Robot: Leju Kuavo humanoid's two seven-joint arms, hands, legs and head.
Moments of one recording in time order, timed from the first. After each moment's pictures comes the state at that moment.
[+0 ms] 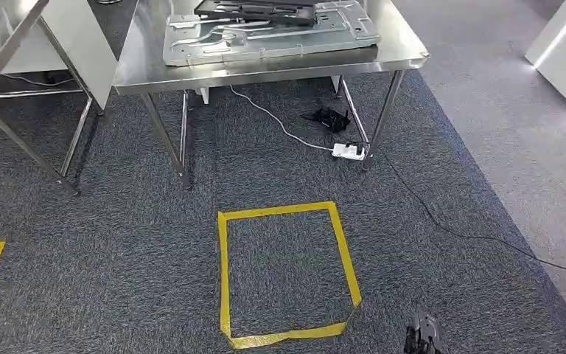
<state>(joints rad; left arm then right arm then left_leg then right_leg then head) -0.10 0.12 -1.06 -0.15 1.26 0.47 -0.06 -0.07 -0.06 0.06 -0.24 -0.44 -0.34 -0.22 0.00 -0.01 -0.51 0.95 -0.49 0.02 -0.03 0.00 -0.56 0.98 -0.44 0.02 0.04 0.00</state>
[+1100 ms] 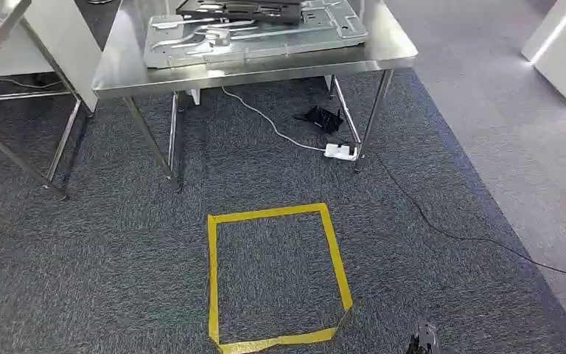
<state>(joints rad) -0.10 0.11 -1.04 -0.15 1.26 0.50 -0.04 -0.07 0.00 0.04 -0.20 -0.44 -0.41 -0.26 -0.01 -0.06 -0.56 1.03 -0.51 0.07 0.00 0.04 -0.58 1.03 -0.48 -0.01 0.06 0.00</state>
